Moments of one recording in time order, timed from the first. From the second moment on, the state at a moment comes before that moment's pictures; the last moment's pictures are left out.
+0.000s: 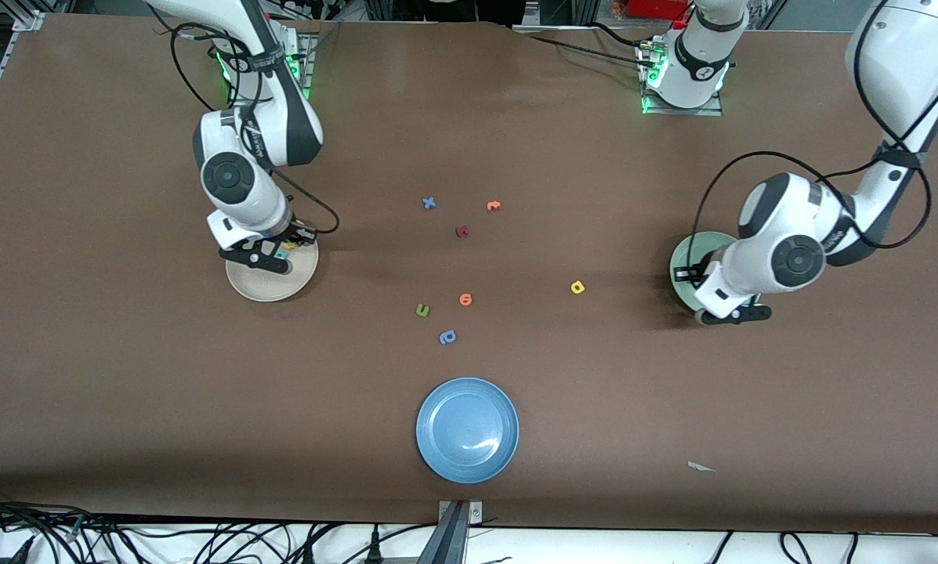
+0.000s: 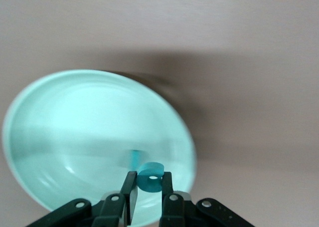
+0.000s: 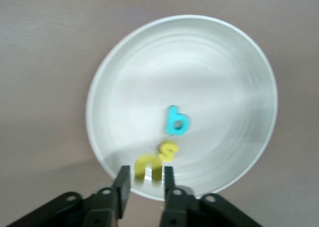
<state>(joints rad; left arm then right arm) 0.59 0.55 -0.71 -1.96 0.40 2.05 -0.42 0.88 0.29 -0.56 -2.24 0.11 2.31 0.47</state>
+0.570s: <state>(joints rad) 0.62 0.59 -0.64 -1.96 0.50 2.04 -0.31 0.89 0.22 -0.56 -2.05 0.11 2.05 0.46</state>
